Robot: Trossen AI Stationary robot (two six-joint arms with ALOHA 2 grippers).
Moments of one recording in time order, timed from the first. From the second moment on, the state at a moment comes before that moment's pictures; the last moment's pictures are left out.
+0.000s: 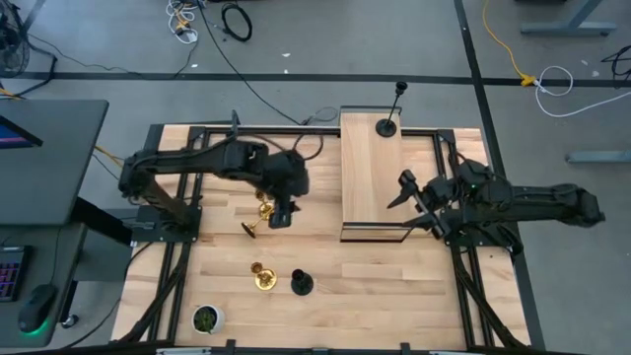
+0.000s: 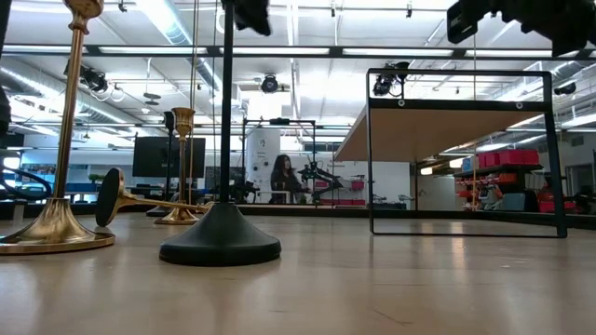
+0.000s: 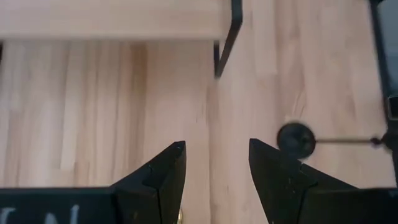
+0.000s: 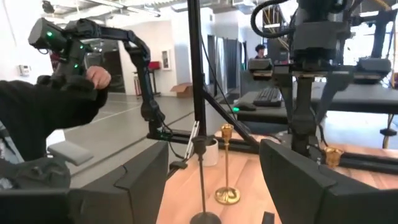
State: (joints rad) left arm -0.01 1.61 1.70 -1.11 0.02 -0.01; right arm -0.14 0.62 0.39 0.35 -0.61 0.11
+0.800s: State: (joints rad) left arm -0.32 1.03 0.76 -0.85 -0.56 -0.76; right arm -0.12 0.63 0.39 0.36 -0.53 0.07
